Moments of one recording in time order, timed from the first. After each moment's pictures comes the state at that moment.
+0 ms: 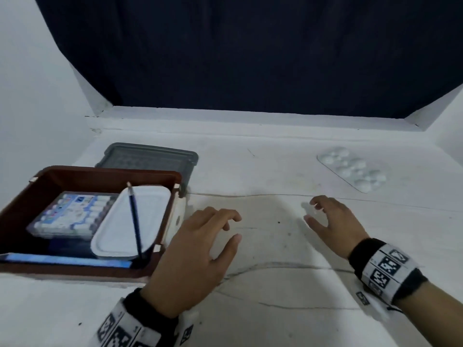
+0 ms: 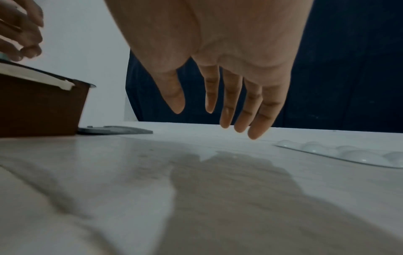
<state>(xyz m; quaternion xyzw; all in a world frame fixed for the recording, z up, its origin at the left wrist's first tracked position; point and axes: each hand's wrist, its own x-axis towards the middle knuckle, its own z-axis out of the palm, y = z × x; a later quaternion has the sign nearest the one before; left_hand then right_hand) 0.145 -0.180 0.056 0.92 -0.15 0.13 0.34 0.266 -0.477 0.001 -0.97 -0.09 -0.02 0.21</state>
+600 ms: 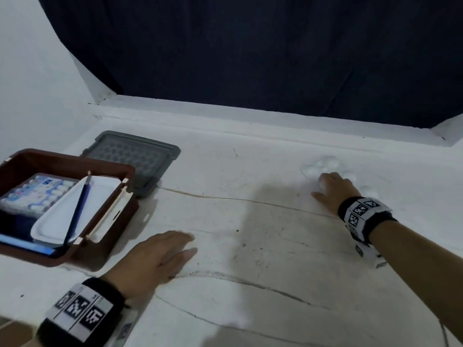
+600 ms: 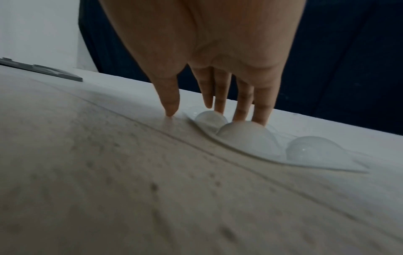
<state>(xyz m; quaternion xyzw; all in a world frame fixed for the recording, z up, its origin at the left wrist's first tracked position) 0.169 -0.215 -0.014 0.95 -0.01 -0.04 0.30 0.449 -0.584 -0.011 -0.99 -0.12 0.08 0.03</state>
